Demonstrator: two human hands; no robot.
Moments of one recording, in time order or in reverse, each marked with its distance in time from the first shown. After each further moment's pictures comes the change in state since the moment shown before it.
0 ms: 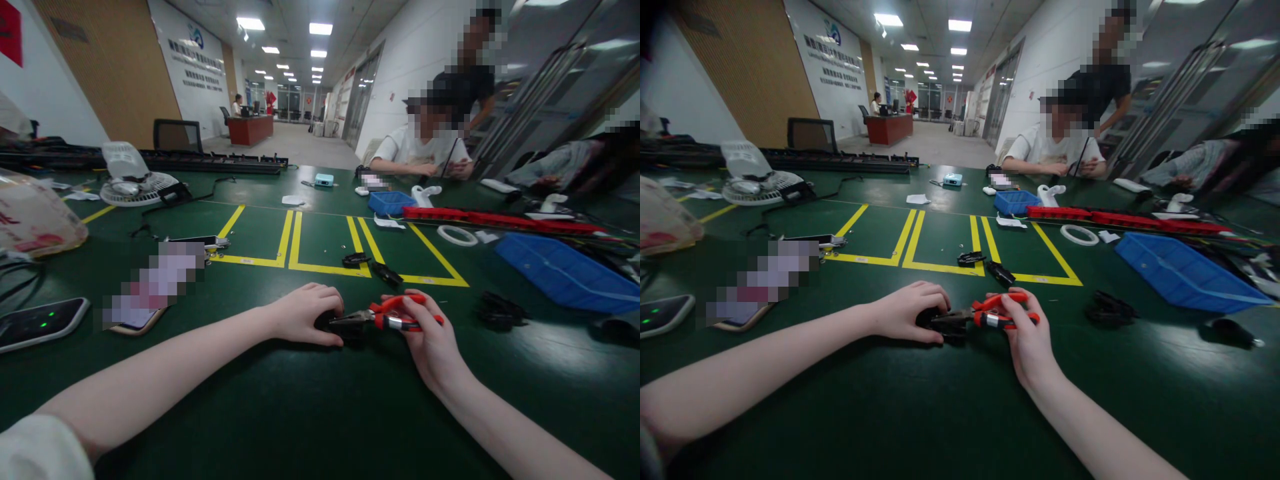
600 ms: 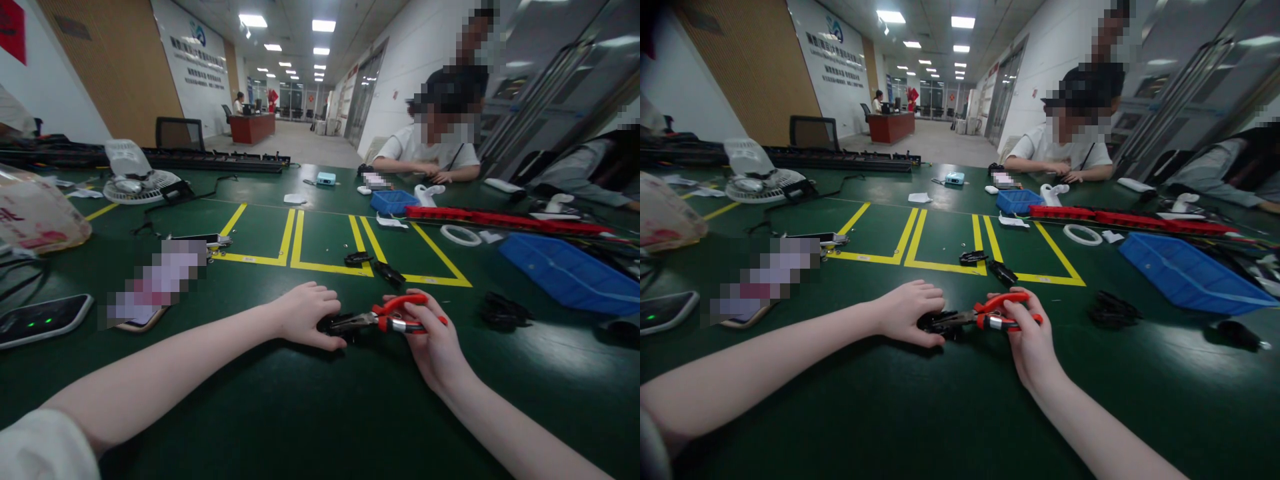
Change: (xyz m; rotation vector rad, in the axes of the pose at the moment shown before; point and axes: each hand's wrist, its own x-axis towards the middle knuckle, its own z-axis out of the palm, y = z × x) left_hand 0.001 -0.003 0.004 0.217 -0.022 0.008; right_hand -0.002 0.000 -0.002 -0.004 -0.031 0.022
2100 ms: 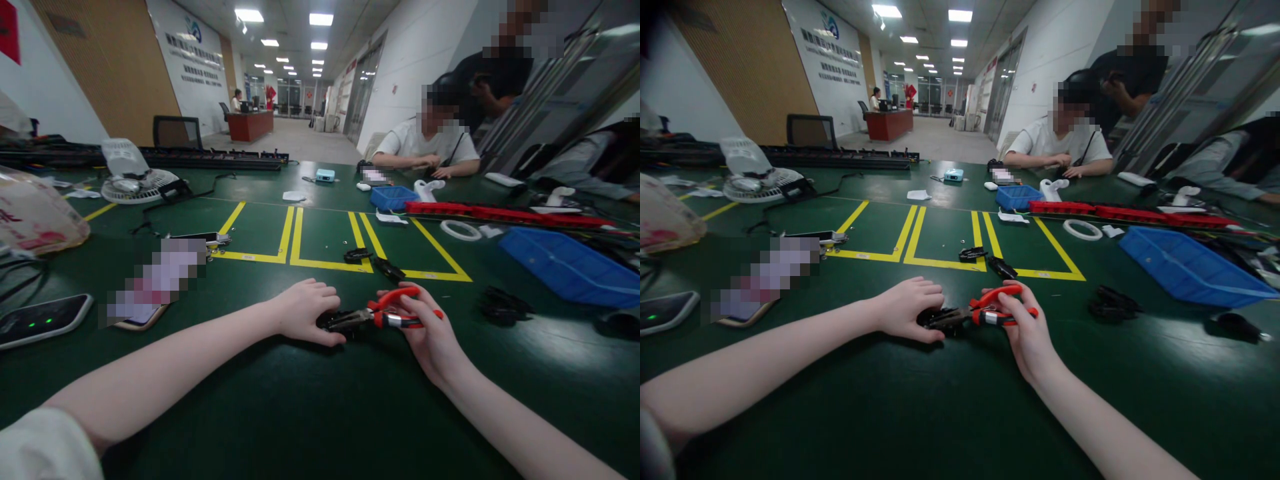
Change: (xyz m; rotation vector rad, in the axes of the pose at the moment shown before) left_hand 0.000 0.002 -0.003 0.015 -0.018 -0.018; right_hand -0.001 -0.003 0.003 -0.039 -0.091 0.038
